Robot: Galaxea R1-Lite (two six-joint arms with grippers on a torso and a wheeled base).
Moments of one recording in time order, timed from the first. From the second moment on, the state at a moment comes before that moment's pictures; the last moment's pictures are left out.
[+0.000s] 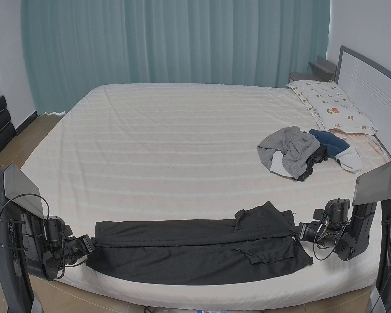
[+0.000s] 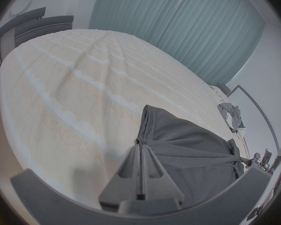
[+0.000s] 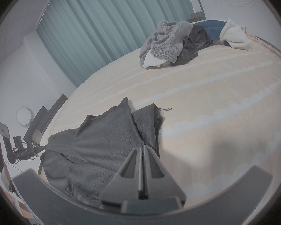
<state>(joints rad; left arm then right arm) 0.13 2.44 -0.20 -1.55 -0.22 -0.41 0.07 2.43 -0.45 -1.37 0.25 0.31</state>
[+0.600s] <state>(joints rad) 0.16 2.39 -0.18 -1.55 -0.23 -0.44 0.05 2.39 -0.45 -1.40 0.25 0.43</state>
